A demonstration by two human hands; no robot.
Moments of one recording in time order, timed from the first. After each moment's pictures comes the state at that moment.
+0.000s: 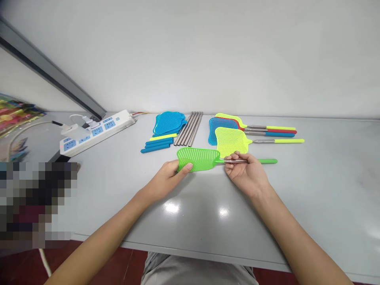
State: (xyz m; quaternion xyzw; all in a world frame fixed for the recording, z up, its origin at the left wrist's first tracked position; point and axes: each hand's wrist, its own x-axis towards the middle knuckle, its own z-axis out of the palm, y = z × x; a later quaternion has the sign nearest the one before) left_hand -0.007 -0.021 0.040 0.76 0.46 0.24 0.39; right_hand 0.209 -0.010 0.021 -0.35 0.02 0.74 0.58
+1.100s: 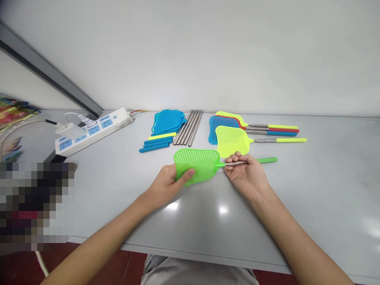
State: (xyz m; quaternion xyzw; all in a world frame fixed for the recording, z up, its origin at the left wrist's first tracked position) left_hand -0.001 -0.027 0.039 0.77 0.48 0.22 0.35; right_hand 0.205 -0.014 0.020 -0.35 -0.01 0.74 0.57
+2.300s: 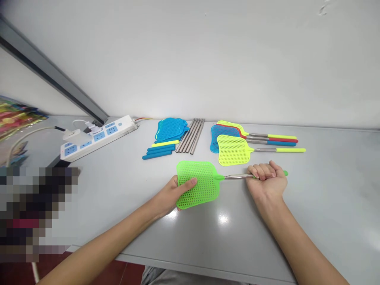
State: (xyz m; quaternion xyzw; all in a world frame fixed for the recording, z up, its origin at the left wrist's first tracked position) left_hand 0.002 -0.033 0.022 0.41 0.41 0.28 0.76; right_hand 0.230 -0.011 0.017 -0.27 0.10 0.57 0.77
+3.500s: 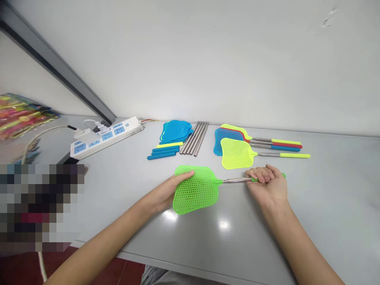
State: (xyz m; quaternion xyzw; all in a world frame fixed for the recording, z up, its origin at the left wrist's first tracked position) left_hand -0.006 -0.021 0.032 0.26 0.40 0.30 0.83; right_hand 0.229 -0.007 0.024 -0.34 0.12 0.62 0.70
